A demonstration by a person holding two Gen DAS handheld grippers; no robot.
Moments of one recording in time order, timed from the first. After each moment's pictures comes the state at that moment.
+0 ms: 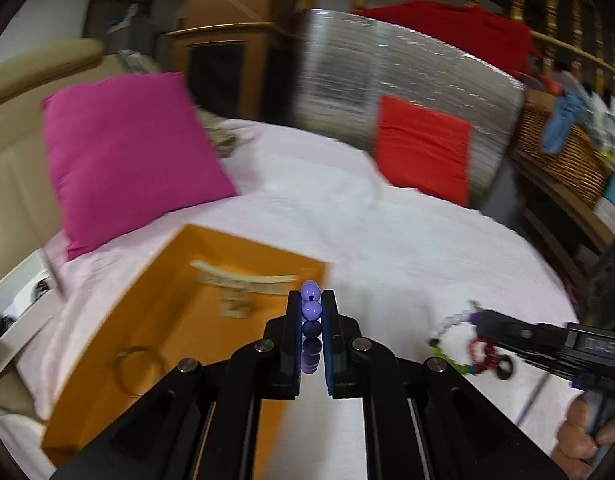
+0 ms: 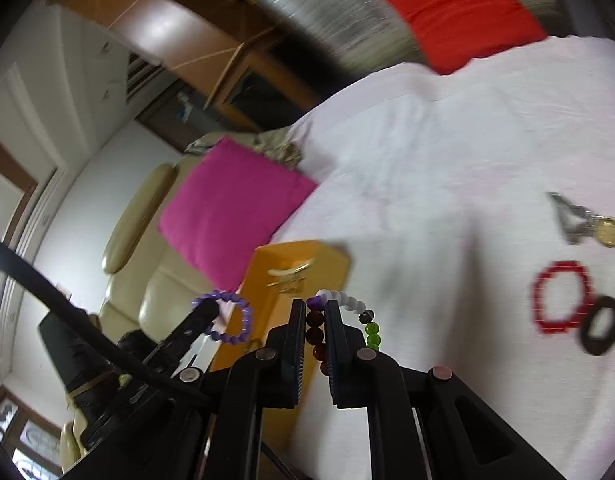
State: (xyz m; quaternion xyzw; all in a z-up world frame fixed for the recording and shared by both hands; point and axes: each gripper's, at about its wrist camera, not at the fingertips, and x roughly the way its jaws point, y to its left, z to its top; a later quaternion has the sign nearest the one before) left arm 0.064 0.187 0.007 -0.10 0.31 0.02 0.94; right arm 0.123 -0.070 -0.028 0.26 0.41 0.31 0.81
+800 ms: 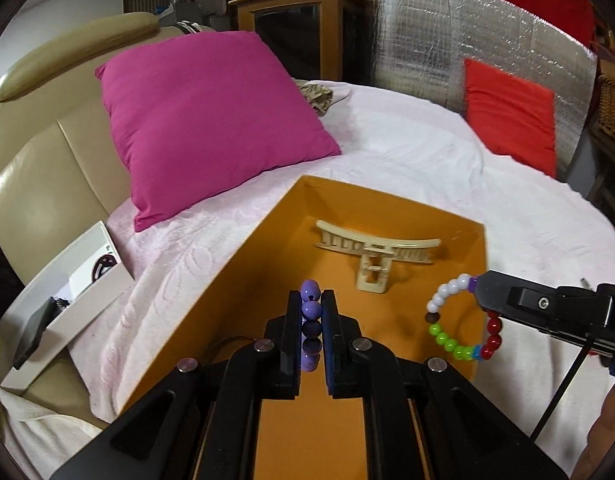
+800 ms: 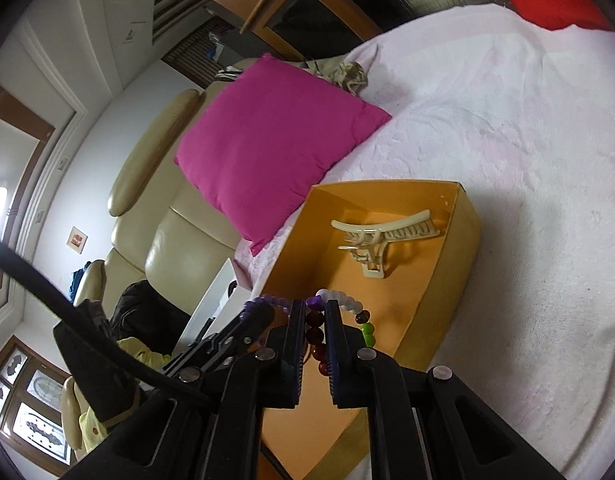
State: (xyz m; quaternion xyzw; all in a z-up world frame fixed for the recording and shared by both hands) left arm 0.084 0.252 -0.047 -0.05 0.37 0.15 0.91; right arm 0.165 0.079 -0.068 0.21 0.47 0.38 0.77
